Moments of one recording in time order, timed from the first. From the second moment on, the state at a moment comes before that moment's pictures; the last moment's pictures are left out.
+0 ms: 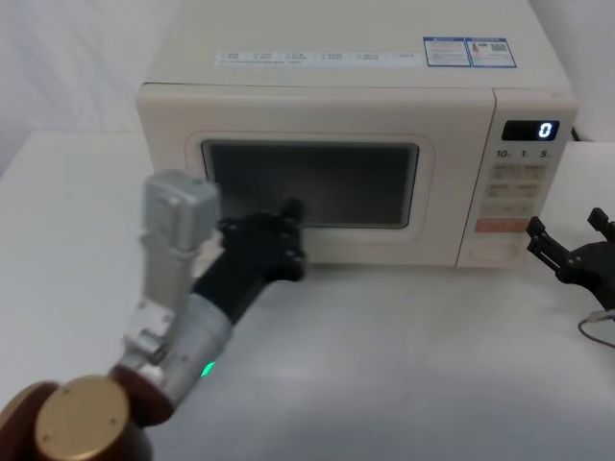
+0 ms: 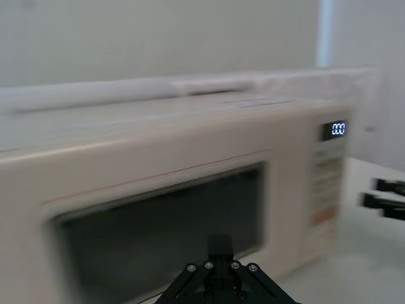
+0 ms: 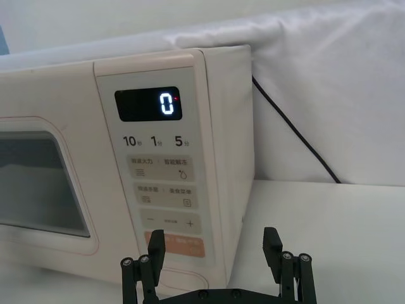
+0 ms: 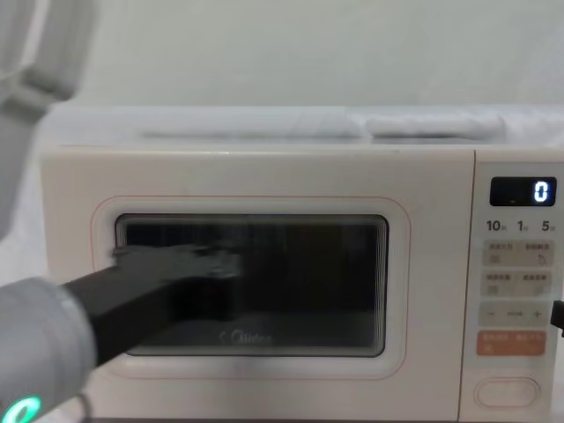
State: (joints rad) left arm 0.03 0.27 0.29 -1.87 -0.20 0.09 -0.16; right arm -0.02 0.24 -0.05 -1.64 0.34 0.02 0.25
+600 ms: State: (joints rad) left arm 0.14 0.25 0.04 -1.80 -0.22 -0.03 -0.09; right arm -0.02 0.24 -0.05 -1.64 0.34 0.02 0.25
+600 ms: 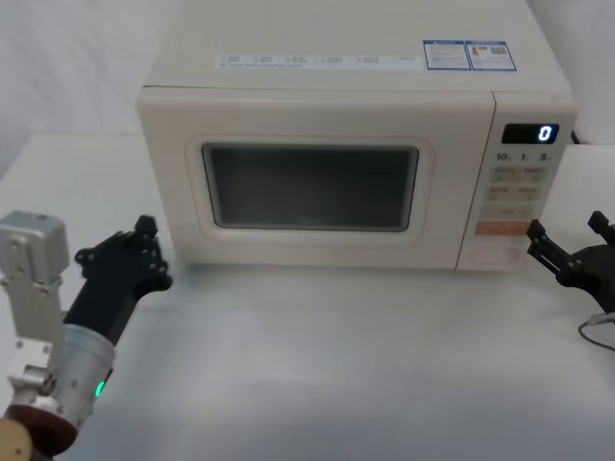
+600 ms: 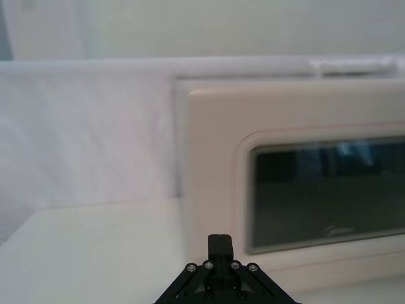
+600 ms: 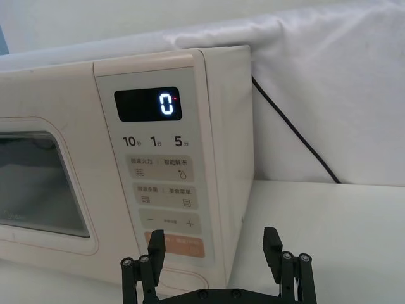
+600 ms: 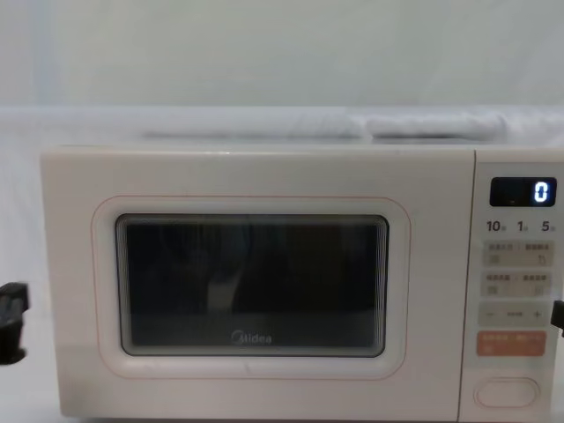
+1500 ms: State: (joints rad) left arm 0.12 0.16 -0.05 -1.65 -0.18 -0.08 -0.09; right arm -0.02 0.24 -0.05 -1.64 0.34 0.02 0.25
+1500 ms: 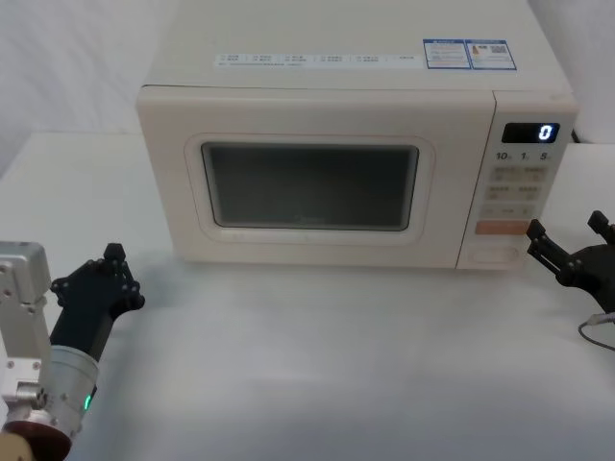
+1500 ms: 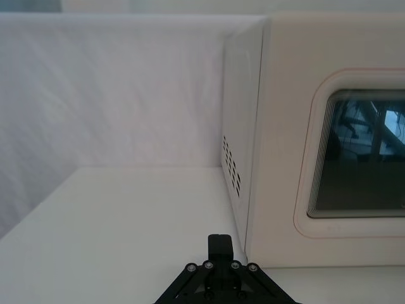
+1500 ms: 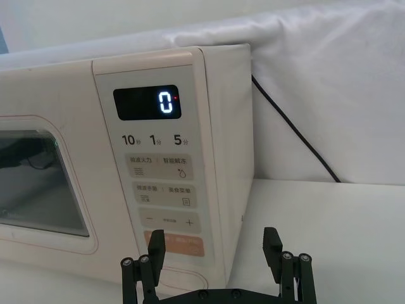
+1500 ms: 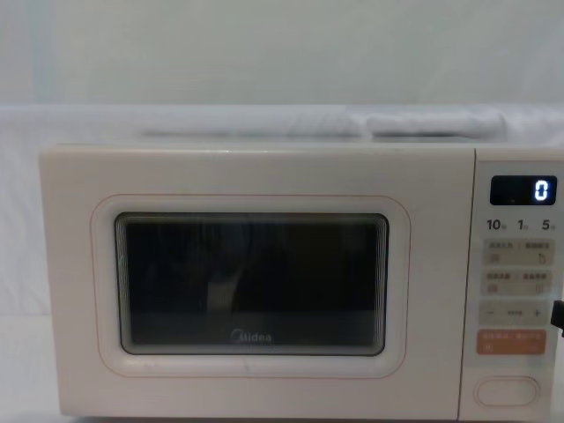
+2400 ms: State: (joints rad) left arm 0.11 0.16 -0.05 -1.64 -0.16 -0.06 -0.10; right arm -0.02 0.24 -0.05 -1.64 0.34 0.02 0.25
